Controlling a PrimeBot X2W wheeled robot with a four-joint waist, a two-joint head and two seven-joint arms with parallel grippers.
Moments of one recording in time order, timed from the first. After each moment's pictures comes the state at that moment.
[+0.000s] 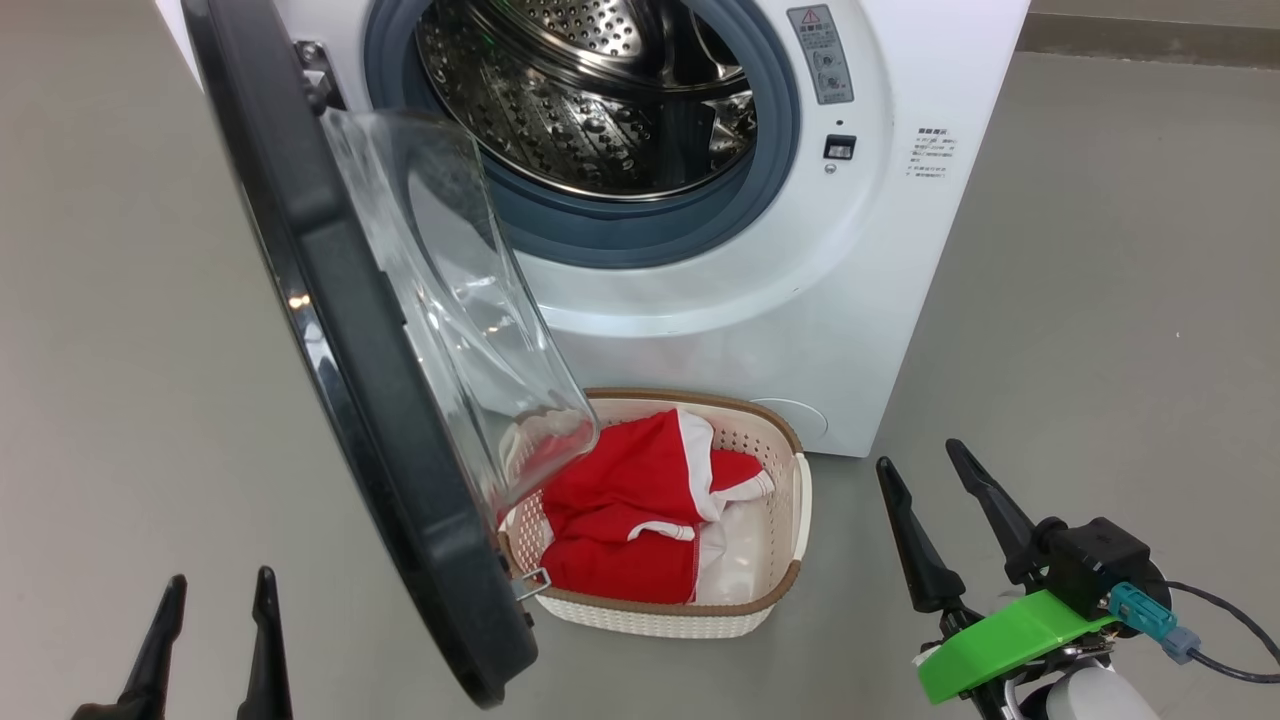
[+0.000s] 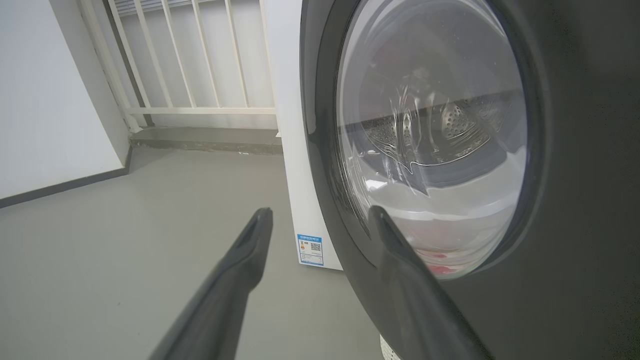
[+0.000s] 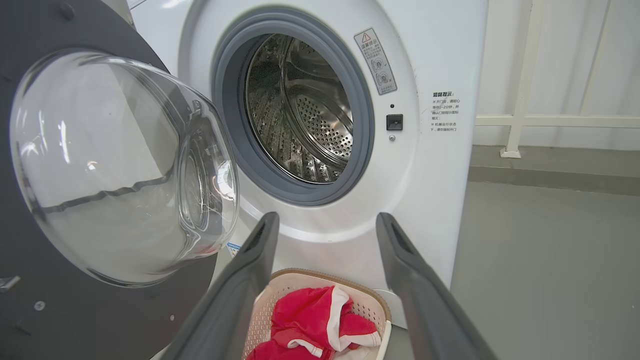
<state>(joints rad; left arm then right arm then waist) 0.04 0.04 0.19 0.15 -0.10 -0.09 -0.25 -0.11 -0.05 0.13 0.28 0.31 0.12 -0.26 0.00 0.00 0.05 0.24</state>
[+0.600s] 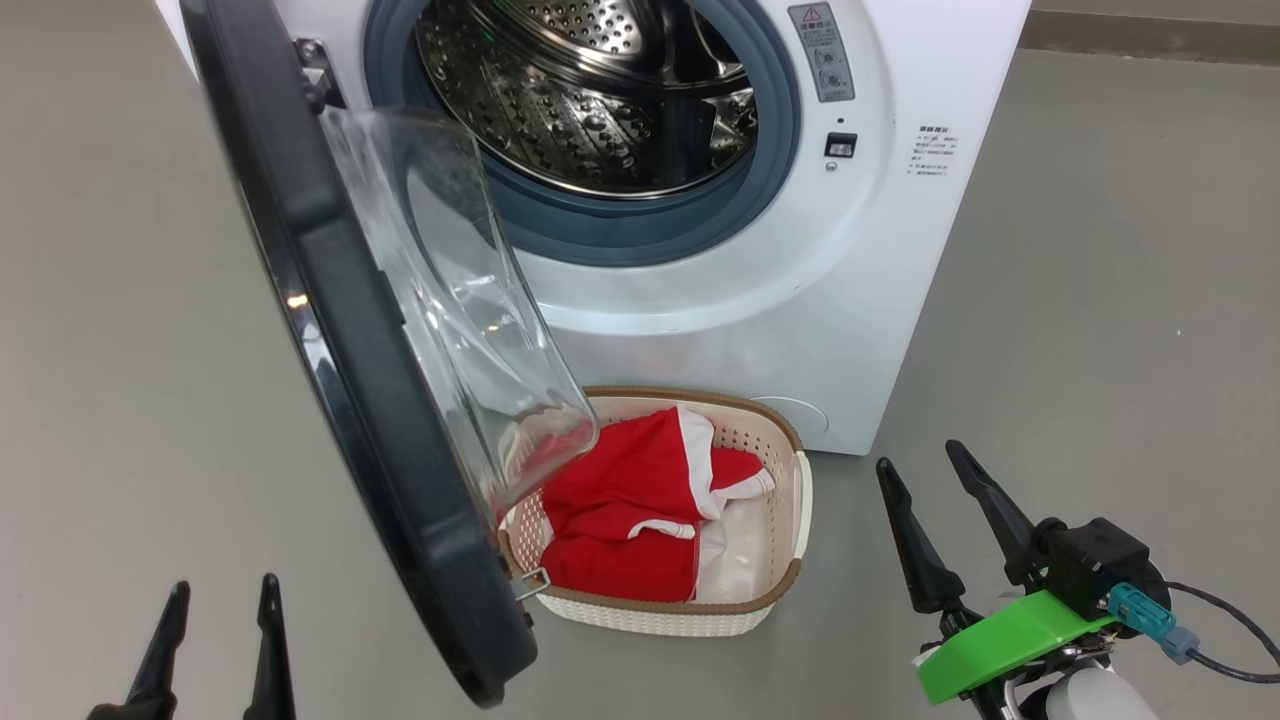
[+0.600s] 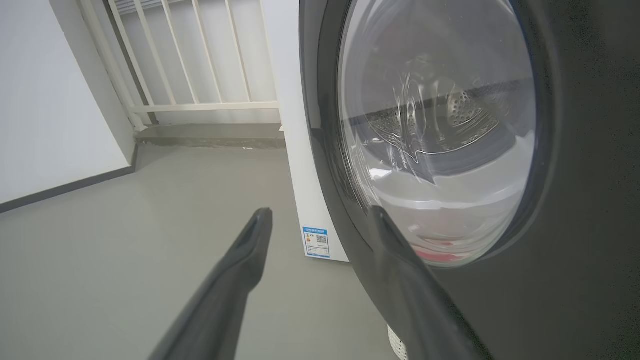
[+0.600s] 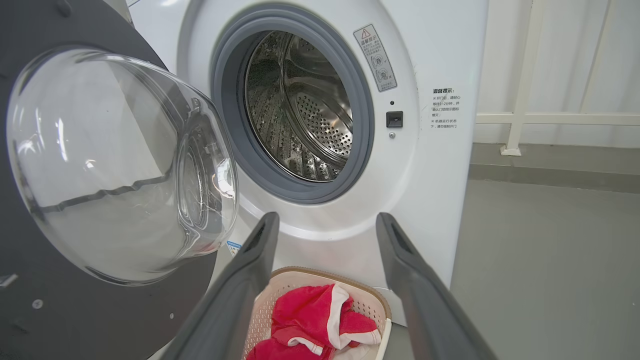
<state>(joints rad) 0.04 0.04 0.19 0.17 -0.08 -0.08 -0.25 -0.11 -0.05 0.13 0.28 0.31 0.12 -0.26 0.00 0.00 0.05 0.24</state>
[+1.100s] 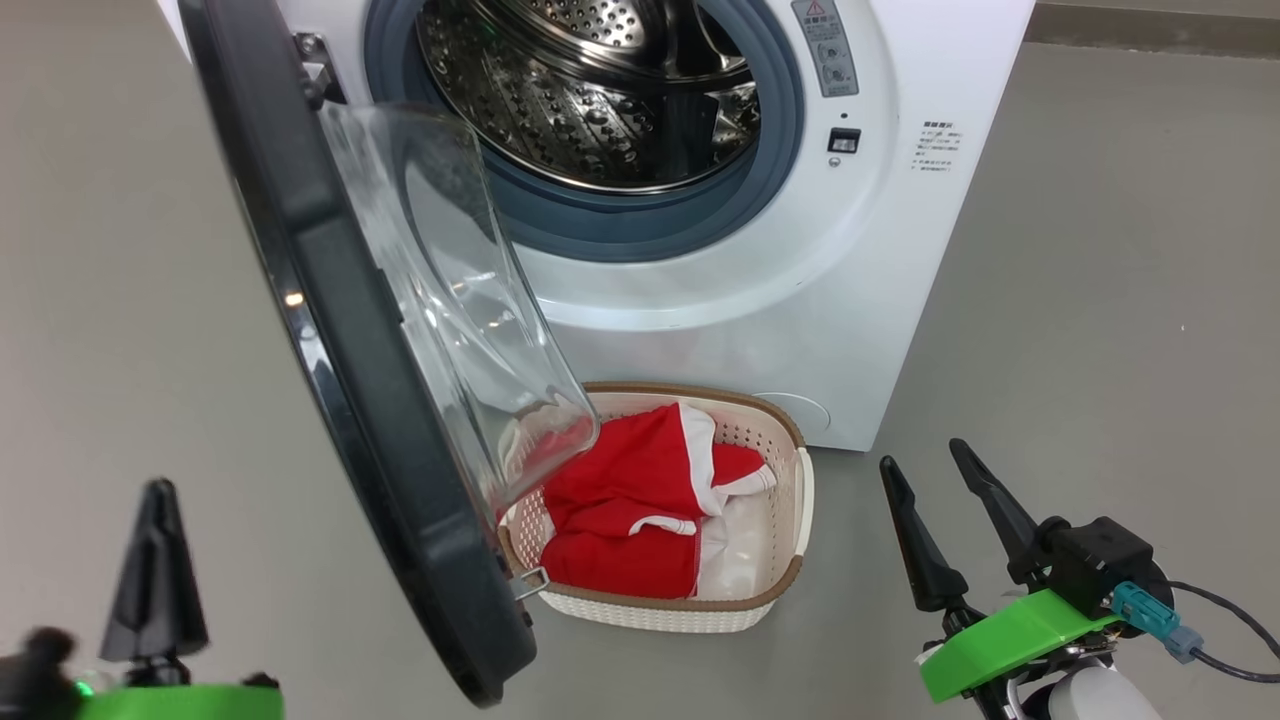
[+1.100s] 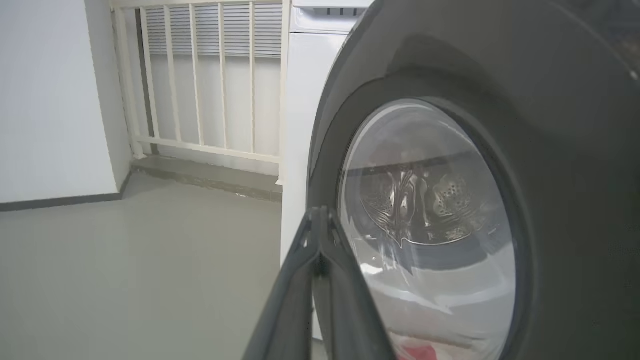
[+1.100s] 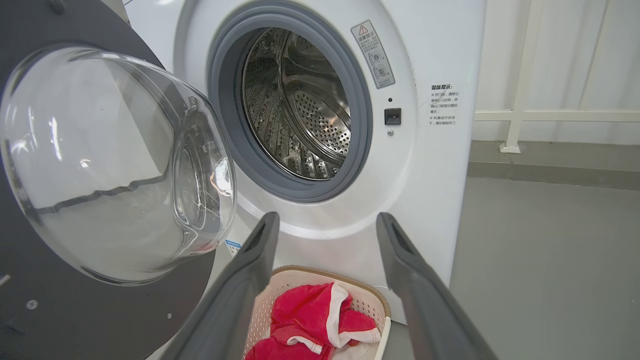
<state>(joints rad) -0.03 0.04 0.20 0.06 -0.17 -0.07 -0.25 -0.11 -0.05 0.13 0.28 0.31 0.12 -0.26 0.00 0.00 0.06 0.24</state>
